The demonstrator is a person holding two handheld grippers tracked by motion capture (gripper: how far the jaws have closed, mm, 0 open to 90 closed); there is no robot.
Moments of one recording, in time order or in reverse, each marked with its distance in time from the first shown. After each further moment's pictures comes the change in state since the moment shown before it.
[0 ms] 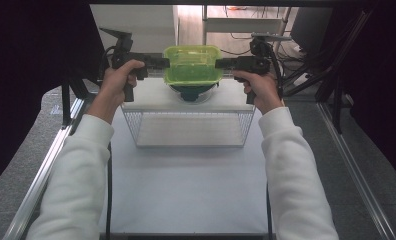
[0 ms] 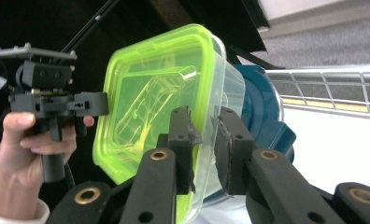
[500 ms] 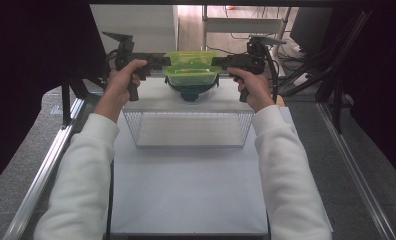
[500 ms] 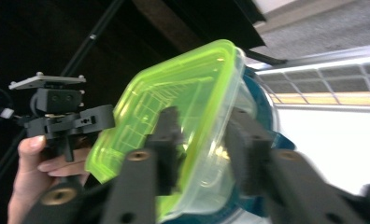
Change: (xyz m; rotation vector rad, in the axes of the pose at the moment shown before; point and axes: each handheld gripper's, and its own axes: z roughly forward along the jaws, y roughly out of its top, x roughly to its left) left arm 0.016 0.001 0.010 -0.063 0.023 -0.026; right arm -0.011 0.002 0.016 -0.027 0.013 0.112
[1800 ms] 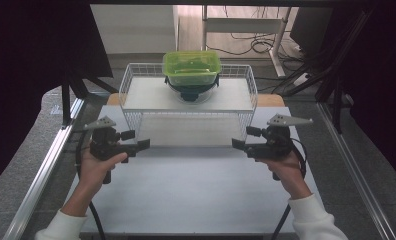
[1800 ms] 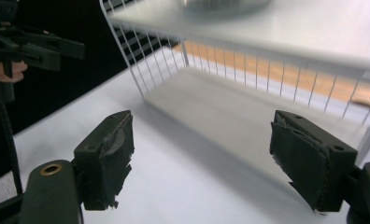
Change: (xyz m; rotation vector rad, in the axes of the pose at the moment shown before) left arm 0.012 -0.216 -0.072 0.039 0.300 0.388; right arm -0.024 -0.187 -0.101 0.029 -0.129 -0.564
